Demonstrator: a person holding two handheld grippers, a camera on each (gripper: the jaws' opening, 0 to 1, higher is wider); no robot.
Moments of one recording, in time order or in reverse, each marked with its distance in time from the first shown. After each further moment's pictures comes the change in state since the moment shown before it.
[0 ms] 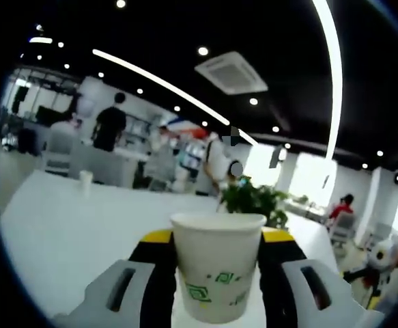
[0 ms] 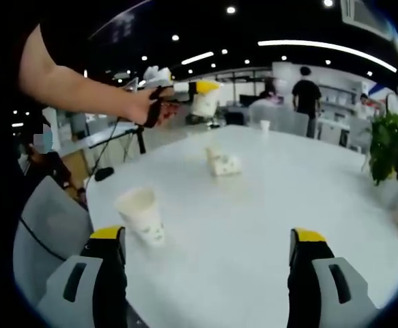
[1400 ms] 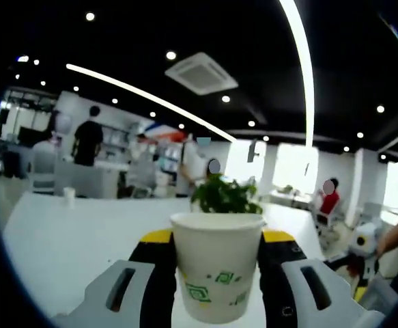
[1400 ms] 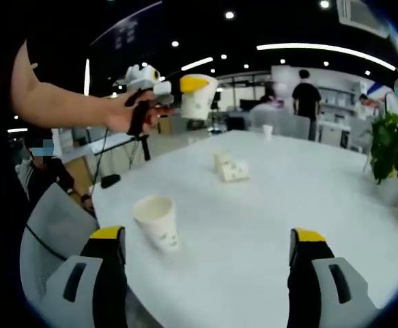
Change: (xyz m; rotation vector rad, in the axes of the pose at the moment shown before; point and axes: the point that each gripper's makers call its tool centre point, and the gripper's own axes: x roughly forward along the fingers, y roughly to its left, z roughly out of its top) left arm -0.038 -0.079 -0.004 0.120 -0.002 -0.115; right arm -0.009 0.025 0.006 0.018 -0.034 0.007
